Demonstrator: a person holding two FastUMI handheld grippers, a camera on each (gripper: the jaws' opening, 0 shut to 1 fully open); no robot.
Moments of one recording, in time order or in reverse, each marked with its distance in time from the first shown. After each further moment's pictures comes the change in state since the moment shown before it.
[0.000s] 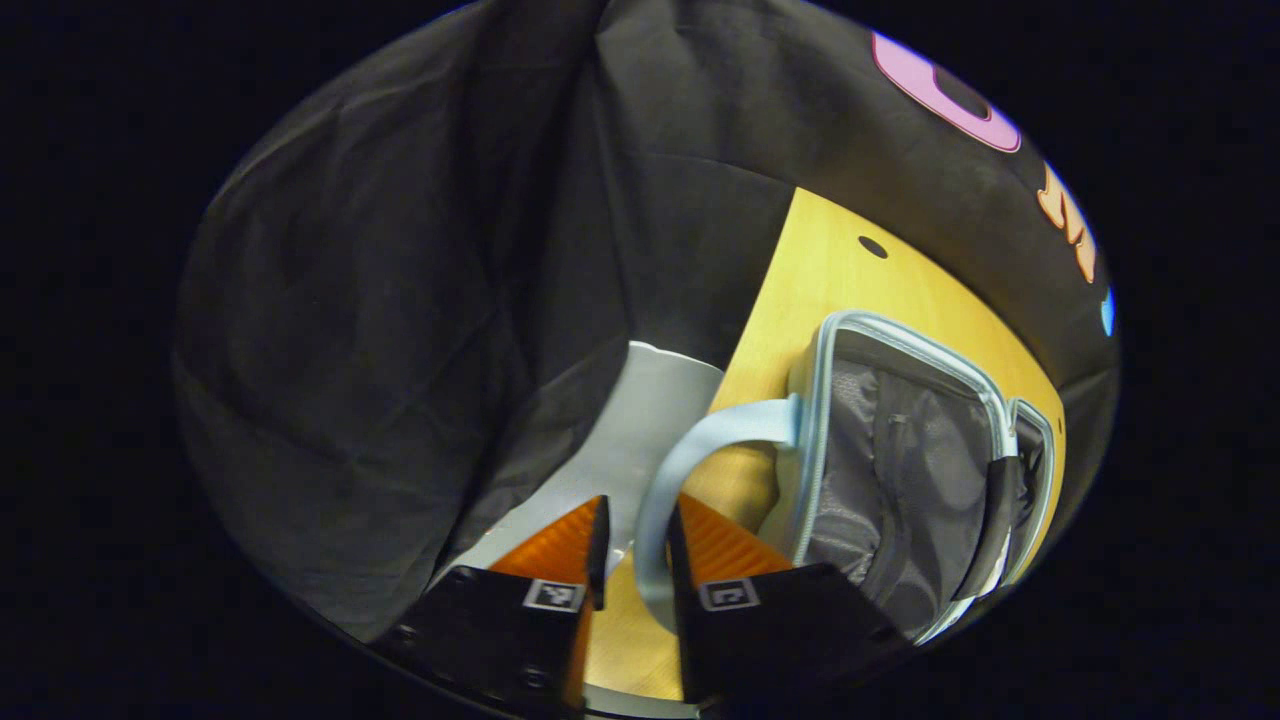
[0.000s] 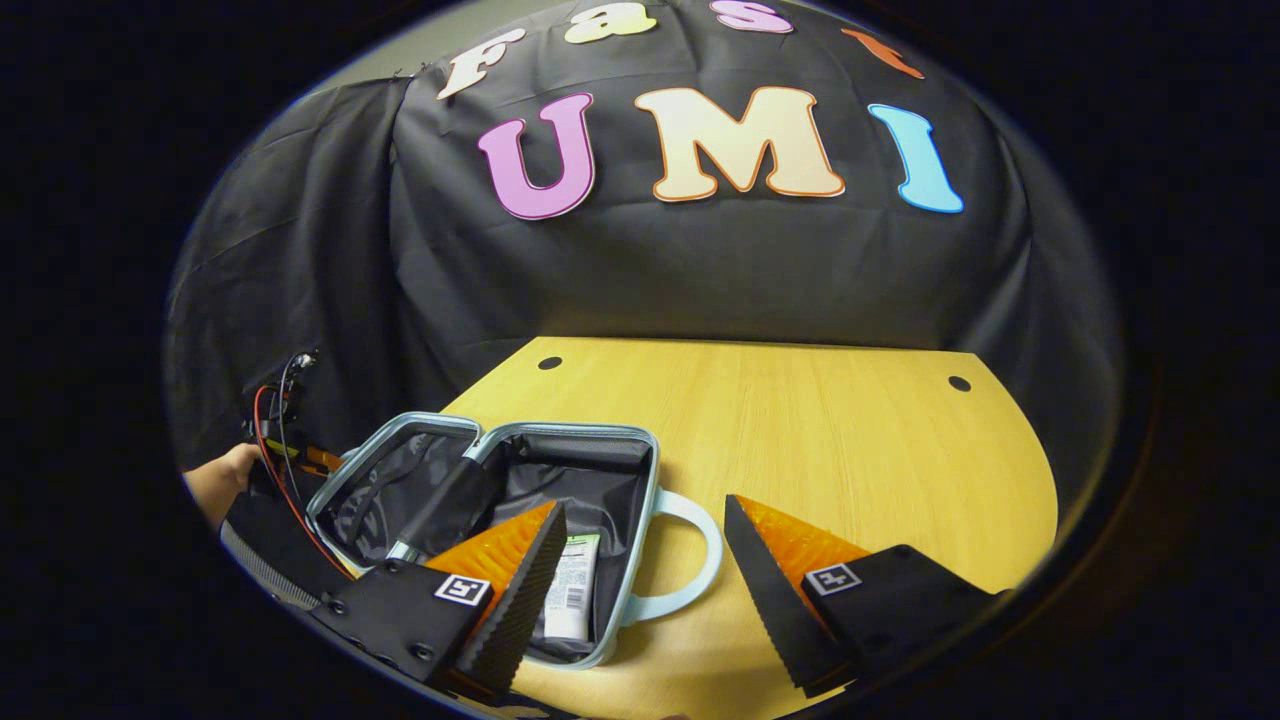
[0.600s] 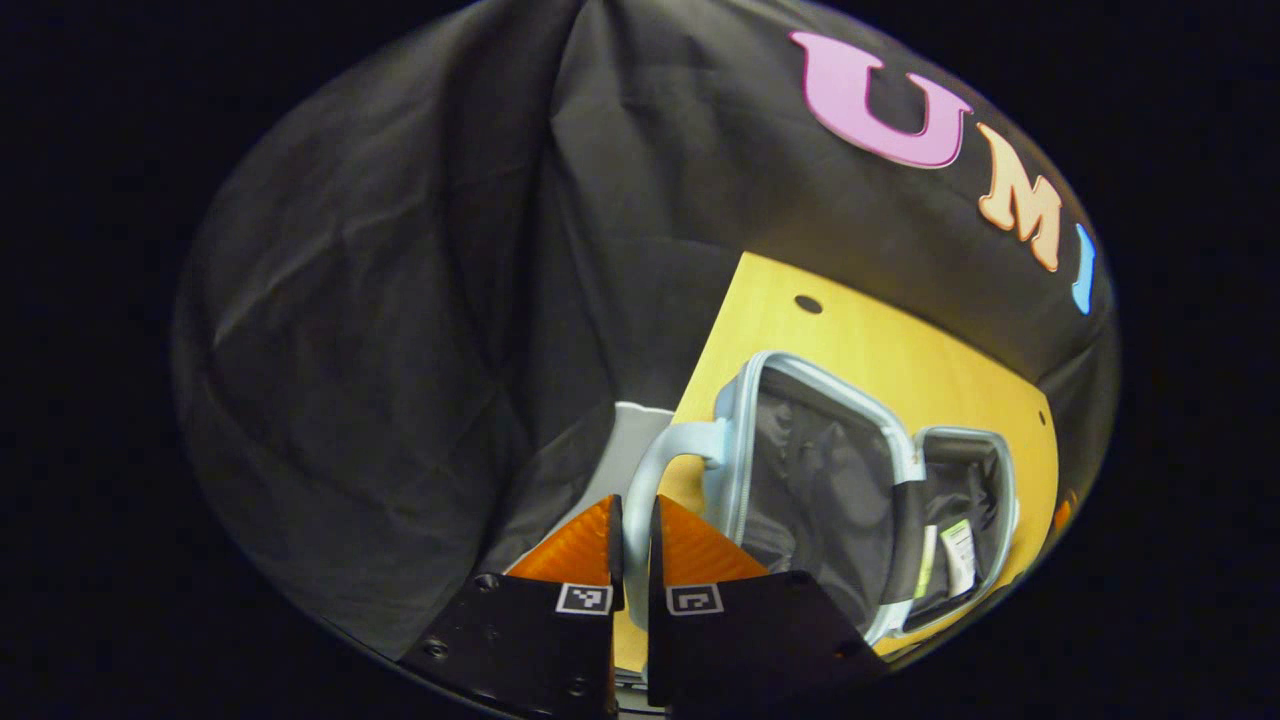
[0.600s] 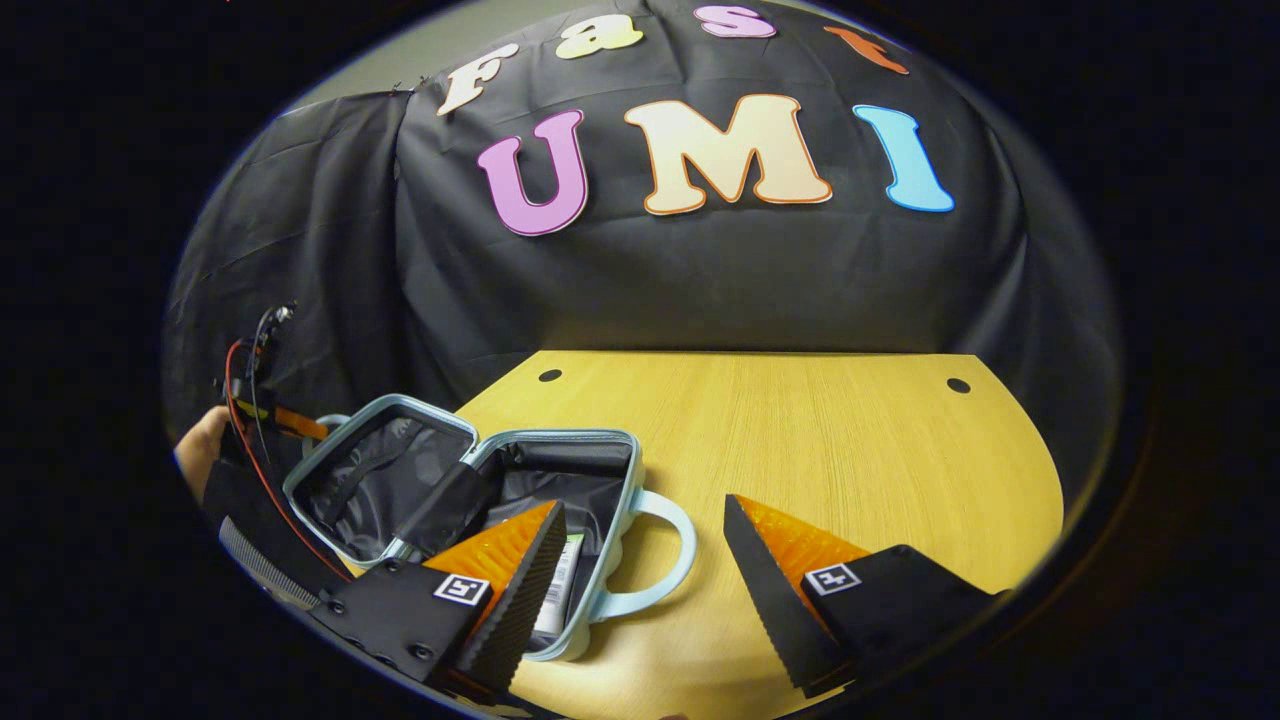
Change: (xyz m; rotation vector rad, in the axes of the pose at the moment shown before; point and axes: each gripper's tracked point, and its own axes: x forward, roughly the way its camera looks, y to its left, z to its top) left arm -0.125 -0.044 0.066 0.099 -0.217 -0.013; right arm -0.005 -0.029 -0.002 0.029 -0.052 0.058
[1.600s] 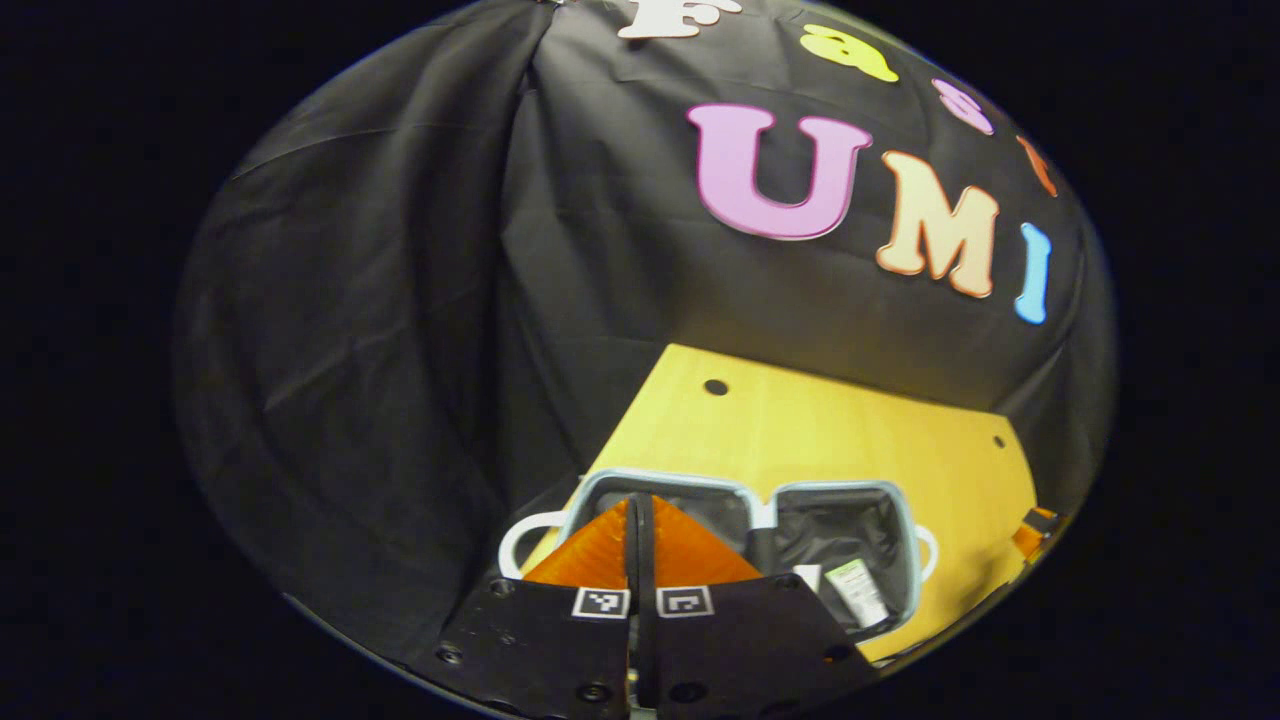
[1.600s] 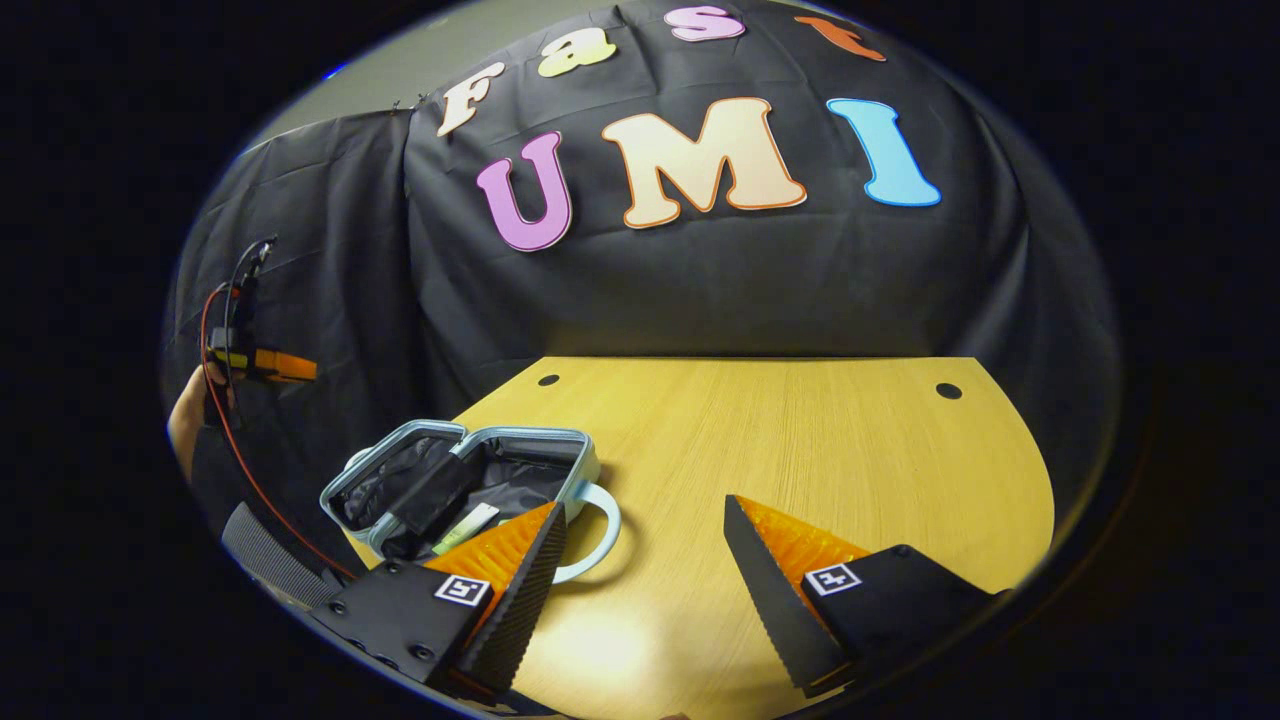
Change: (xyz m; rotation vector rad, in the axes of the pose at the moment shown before) left arm -0.074 -0.106 0.047 0.061 -0.166 0.029; right arm -0.029 -0.072 0.009 0.010 -0.002 0.075
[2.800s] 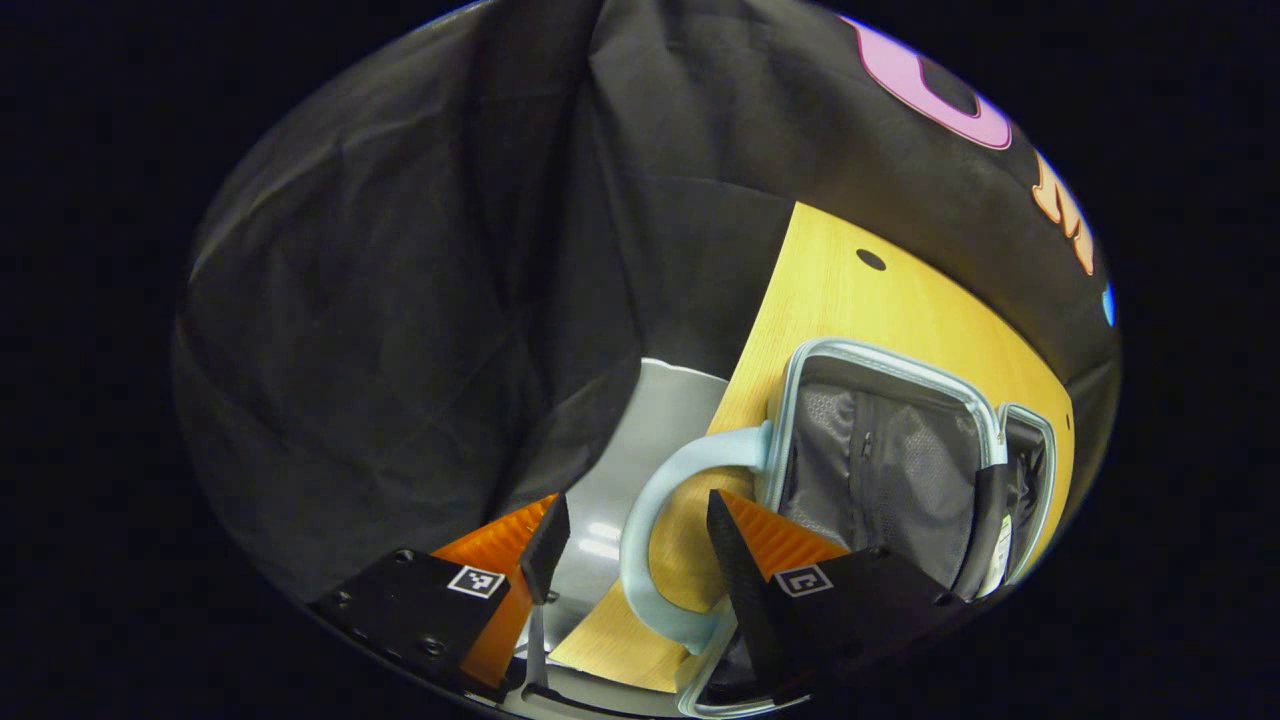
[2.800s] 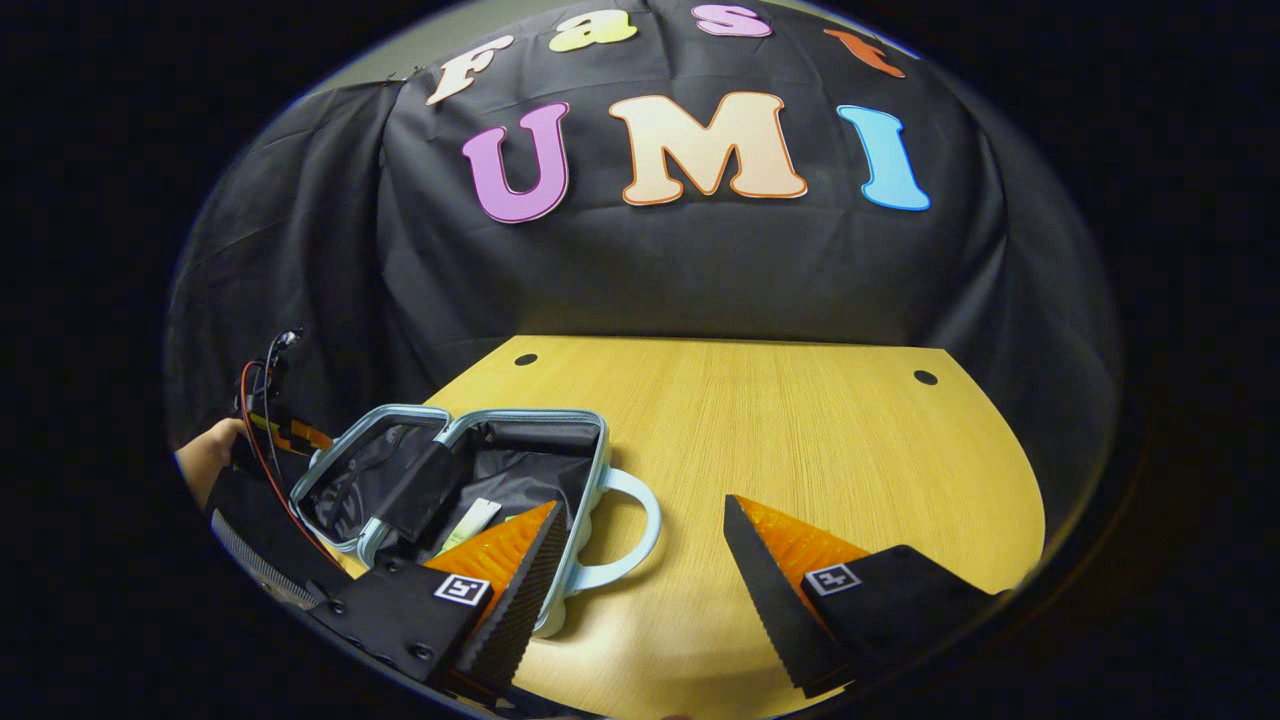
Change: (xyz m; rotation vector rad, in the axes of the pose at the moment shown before) left arm 0.155 0.138 -0.145 -0.117 0.379 0.046; right arm 0.013 0.061 -0.024 -0.040 0.047 -0.173
